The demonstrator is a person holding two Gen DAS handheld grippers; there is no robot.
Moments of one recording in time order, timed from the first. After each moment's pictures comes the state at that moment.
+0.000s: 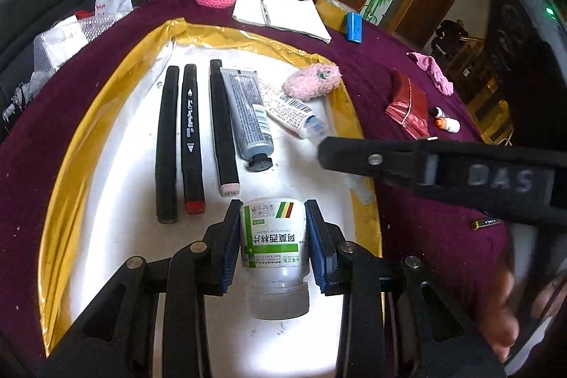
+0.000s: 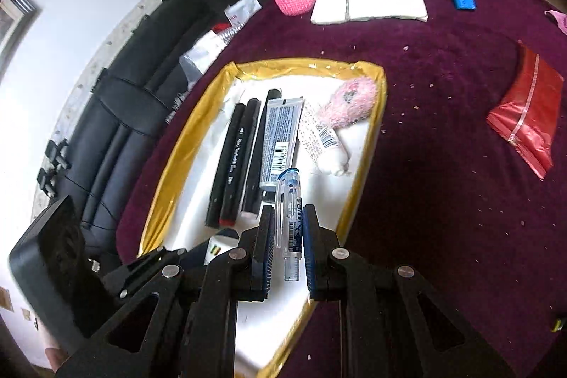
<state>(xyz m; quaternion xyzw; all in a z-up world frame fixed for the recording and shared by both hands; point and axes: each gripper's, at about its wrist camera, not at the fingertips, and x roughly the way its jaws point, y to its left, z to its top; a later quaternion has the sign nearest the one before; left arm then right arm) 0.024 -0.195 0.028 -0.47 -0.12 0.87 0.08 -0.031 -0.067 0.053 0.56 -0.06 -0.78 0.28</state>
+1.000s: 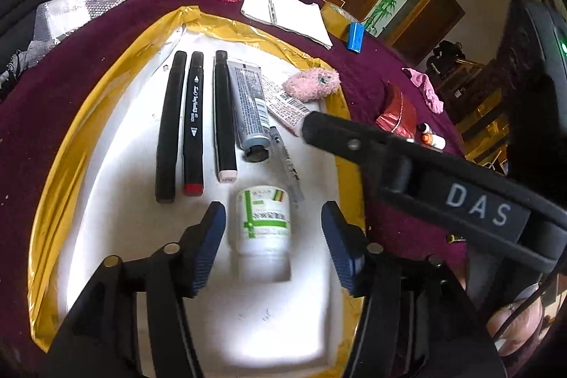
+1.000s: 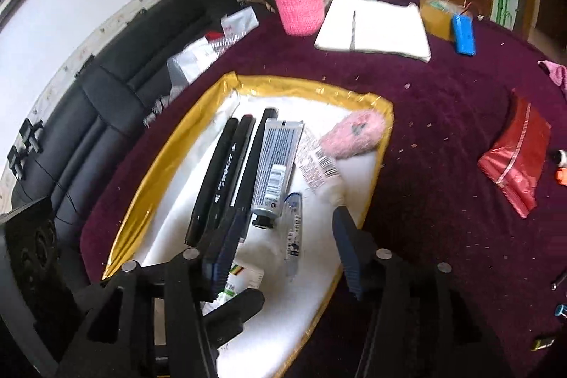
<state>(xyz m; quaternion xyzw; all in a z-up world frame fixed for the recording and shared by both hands) 0.036 -0.206 0.036 -0.47 -0.18 0.86 0.08 -0.014 -0.078 0.072 0.48 0.00 -0.84 0.26</state>
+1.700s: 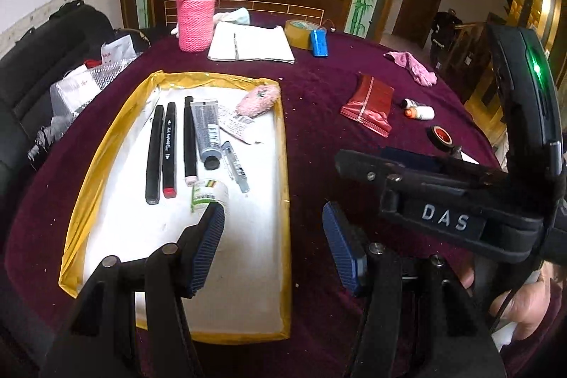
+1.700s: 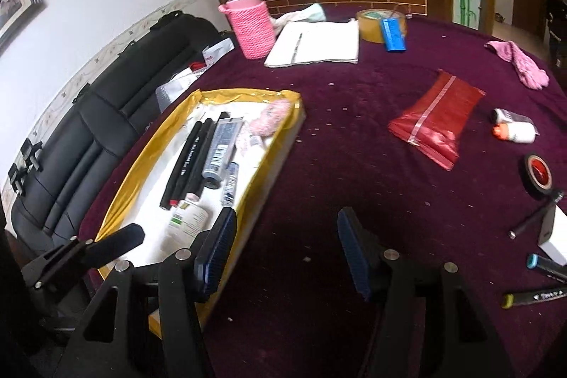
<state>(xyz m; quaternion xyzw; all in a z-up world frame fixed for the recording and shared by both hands) 0.080 -0.127 0.082 -0.42 -0.04 0.91 0.05 0.032 0.021 0.080 0.45 -0.04 -0.87 0.22</state>
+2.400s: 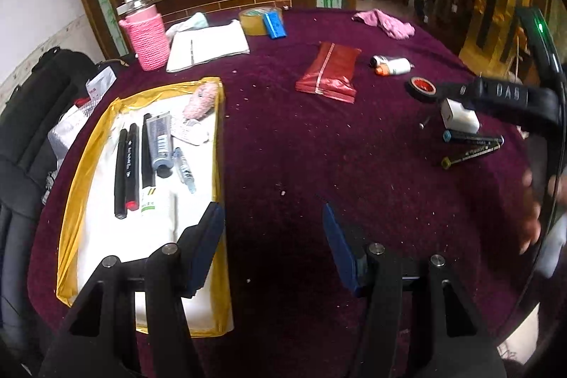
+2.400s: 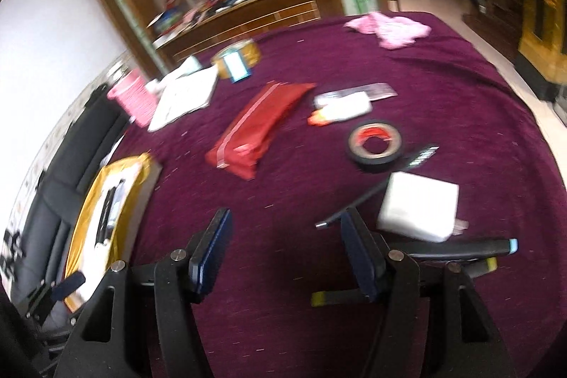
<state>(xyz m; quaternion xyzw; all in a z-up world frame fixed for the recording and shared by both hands) 0.083 -0.046 0.073 -0.43 0.08 0.90 0.06 0.016 0.220 0.079 0.42 -0.16 -0.89 0.07</state>
